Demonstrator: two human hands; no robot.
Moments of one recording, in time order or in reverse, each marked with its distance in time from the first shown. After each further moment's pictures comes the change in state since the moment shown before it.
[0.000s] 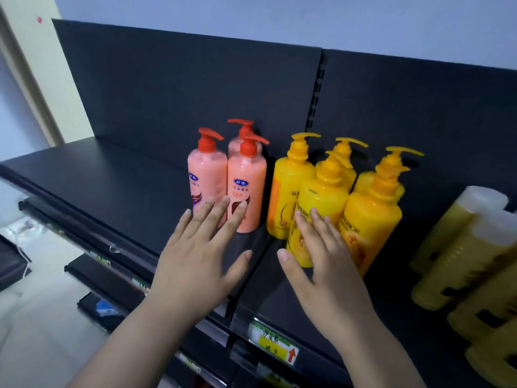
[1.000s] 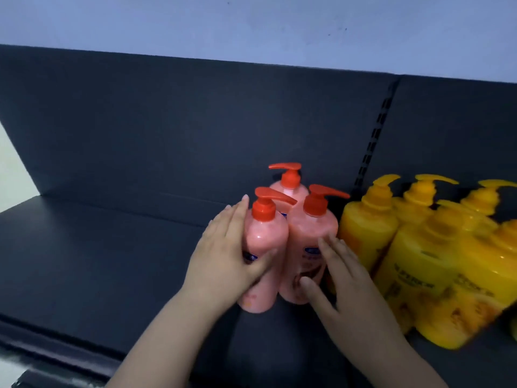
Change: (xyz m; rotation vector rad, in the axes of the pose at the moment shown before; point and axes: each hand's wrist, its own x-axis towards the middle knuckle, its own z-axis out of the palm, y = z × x) left_hand 0.158 -0.169 0.054 -0.597 -0.096 0.087; right_hand 0.132 -0.071 0.106 -0.147 0.096 0.173
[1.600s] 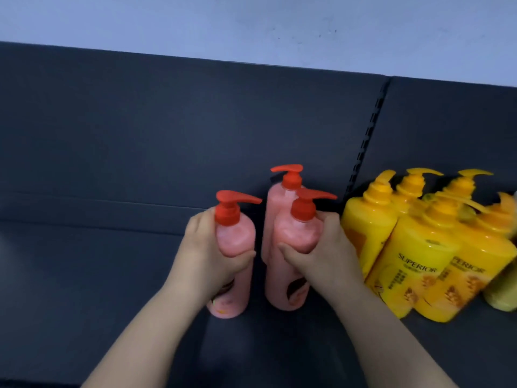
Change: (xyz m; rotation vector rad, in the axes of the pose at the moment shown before) left_hand 0.028 -0.063 -0.019 -0.197 0.090 -0.008; right_hand 0.066 -0.037 0.035 0.142 0.320 0.327
